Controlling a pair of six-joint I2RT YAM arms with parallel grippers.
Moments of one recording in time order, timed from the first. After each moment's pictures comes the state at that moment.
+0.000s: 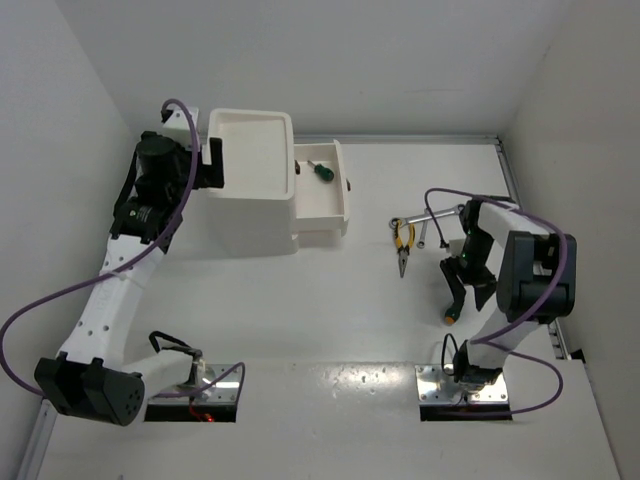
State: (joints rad) left arm -0.14 1.14 1.25 -0.35 -0.16 0.07; right arm -0.12 1.72 1.02 -1.27 0.00 -0.29
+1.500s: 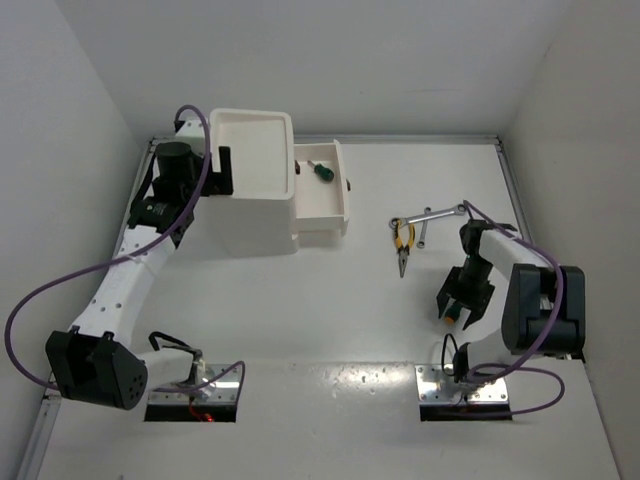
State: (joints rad) left arm -0.14 1.21 1.16 -0.30 -0.16 -0.01; right arm -0.11 1.50 0.78 -1.10 0.03 0.49
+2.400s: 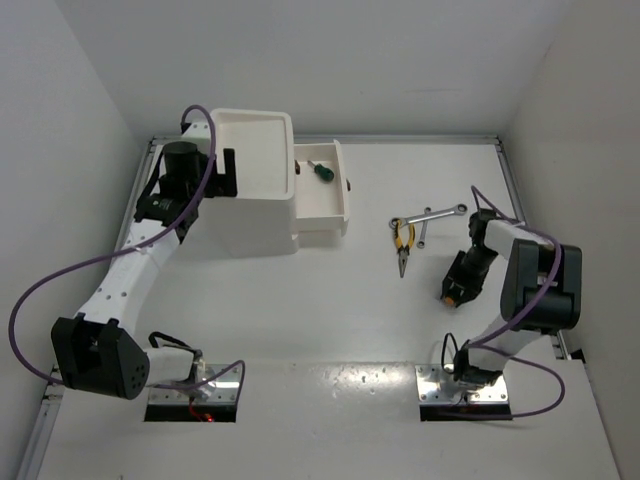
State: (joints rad) left arm -0.15 1.26 1.16 -0.30 -0.15 -0.02; right arm -0.21 1.66 0.80 -0.85 -0.04 0.42
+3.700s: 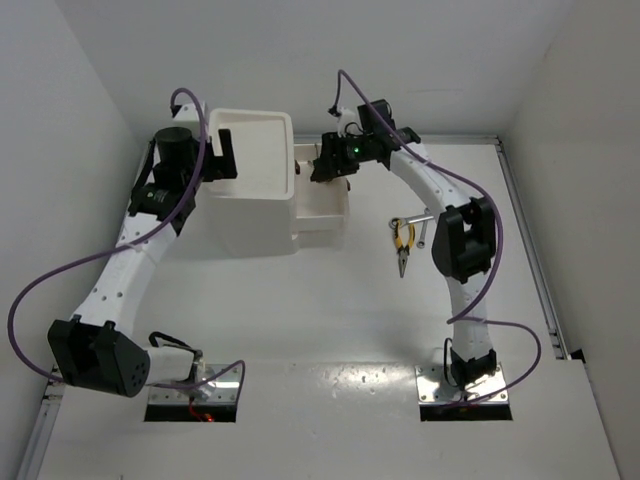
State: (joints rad) left arm -0.16 1.27 1.27 -0.30 -0.15 -0.08; right arm 0.37 2.19 2.01 -0.58 -0.67 0.17
